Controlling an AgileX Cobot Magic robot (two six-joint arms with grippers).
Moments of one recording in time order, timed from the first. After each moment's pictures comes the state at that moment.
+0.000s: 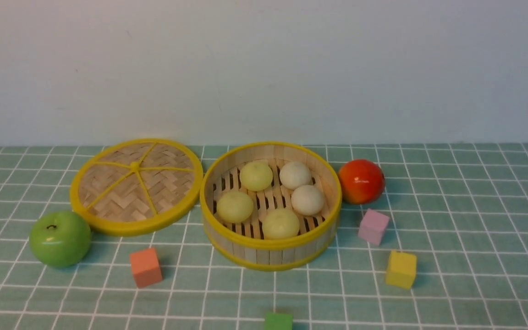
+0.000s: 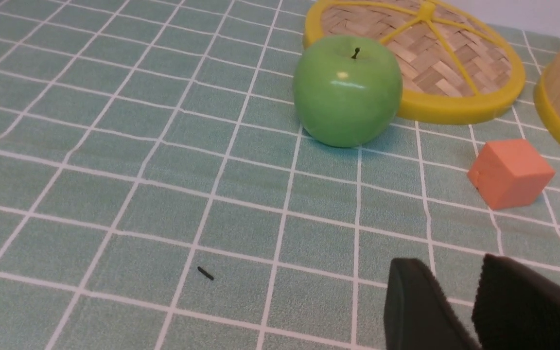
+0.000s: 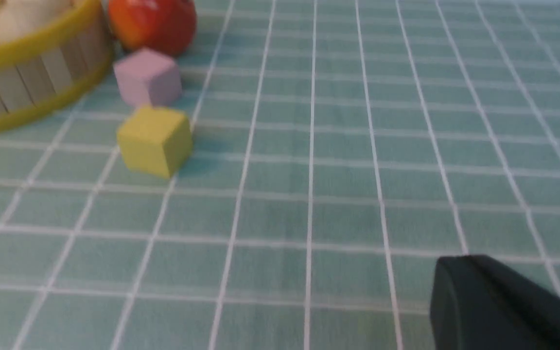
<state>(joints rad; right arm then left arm) 0.03 -0.01 0.01 -0.05 0.42 0.07 0.03 -0.01 0.03 0.06 0.39 -0.25</state>
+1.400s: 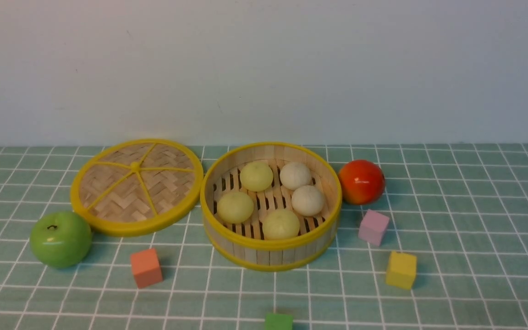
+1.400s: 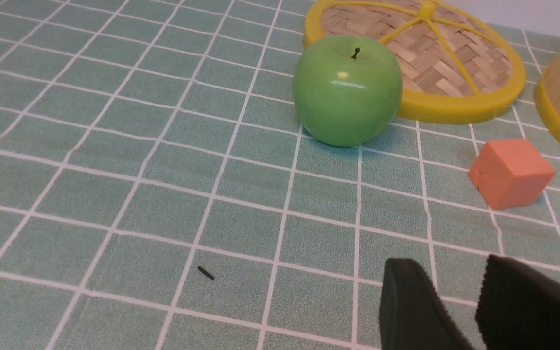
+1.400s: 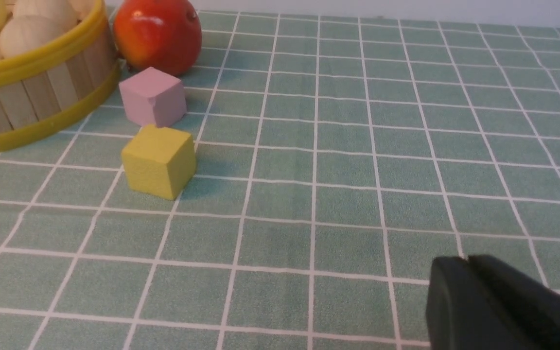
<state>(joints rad) 0.02 -0.01 0.01 -0.03 0.39 0.05 0.03 -0.01 0.03 0.06 0.39 -0.25</state>
